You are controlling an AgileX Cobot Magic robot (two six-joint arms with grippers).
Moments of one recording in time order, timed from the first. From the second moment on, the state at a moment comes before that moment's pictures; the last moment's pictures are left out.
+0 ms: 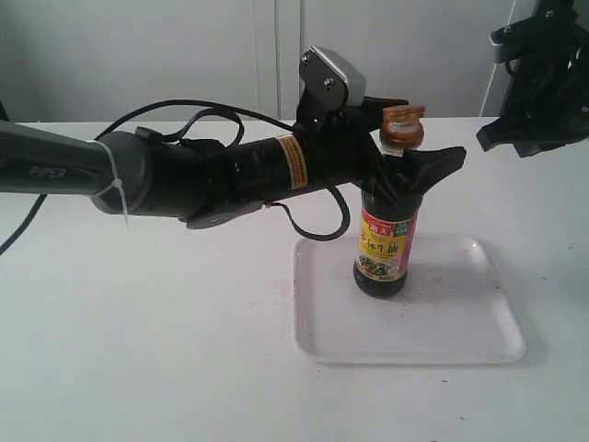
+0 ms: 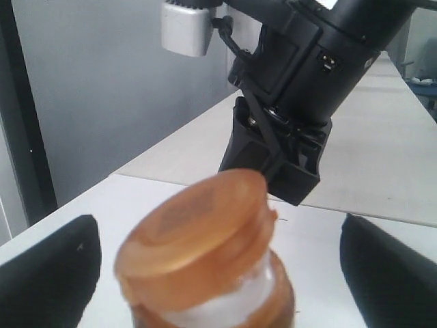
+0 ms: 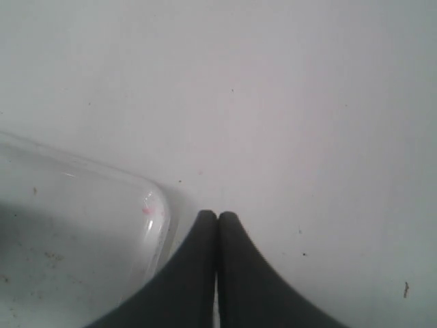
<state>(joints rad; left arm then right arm) -0.74 2.04 -1.34 0.74 -0.82 -0.54 0.04 1.69 -1.34 -0.03 0.74 -0.27</state>
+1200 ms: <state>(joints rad) -0.74 1.88 -1.37 0.75 -0.79 -0.60 0.04 1.69 -1.34 -0.03 0.74 -0.27</state>
